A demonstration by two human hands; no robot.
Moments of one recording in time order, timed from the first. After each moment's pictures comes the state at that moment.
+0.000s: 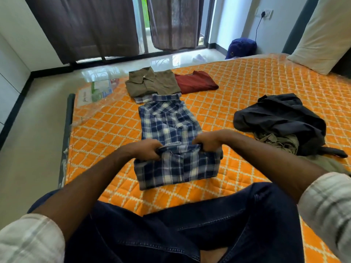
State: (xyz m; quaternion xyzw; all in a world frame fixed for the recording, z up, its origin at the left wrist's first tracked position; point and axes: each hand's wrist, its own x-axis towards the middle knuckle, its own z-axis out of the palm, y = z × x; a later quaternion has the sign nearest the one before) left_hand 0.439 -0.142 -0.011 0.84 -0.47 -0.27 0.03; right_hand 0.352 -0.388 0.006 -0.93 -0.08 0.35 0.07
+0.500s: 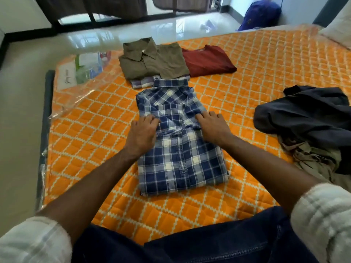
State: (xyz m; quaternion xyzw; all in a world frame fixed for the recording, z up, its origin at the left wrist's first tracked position) left_hand 0.556 -0.164 -0.113 0.92 -0.39 0.04 0.06; right_hand 0.469 -0.422 -0.091 -1.00 0.03 0.08 -0.02
